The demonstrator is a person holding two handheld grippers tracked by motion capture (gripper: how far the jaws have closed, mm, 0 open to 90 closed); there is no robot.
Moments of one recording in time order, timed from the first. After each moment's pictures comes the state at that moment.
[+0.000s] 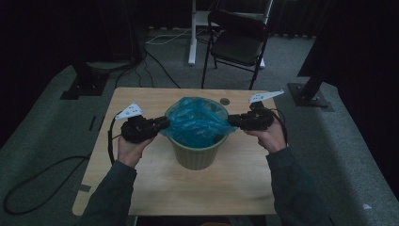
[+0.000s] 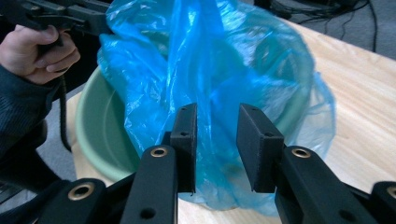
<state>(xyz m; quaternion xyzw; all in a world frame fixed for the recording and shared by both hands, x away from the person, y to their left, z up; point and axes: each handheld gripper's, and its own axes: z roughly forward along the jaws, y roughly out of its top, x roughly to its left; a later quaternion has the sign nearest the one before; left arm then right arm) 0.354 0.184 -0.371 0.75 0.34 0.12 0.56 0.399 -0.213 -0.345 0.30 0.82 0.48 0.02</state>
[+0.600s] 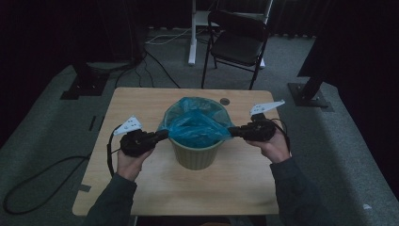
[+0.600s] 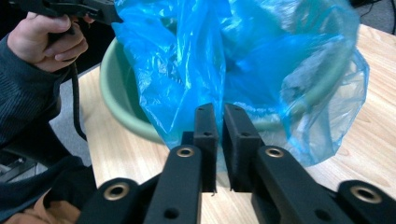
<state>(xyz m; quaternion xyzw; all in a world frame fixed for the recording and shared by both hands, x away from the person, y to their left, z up) 0.324 0.186 -0.391 0.74 0.34 0.11 0.56 0.373 -0.217 -0.356 0.28 0.84 0.47 0.01</state>
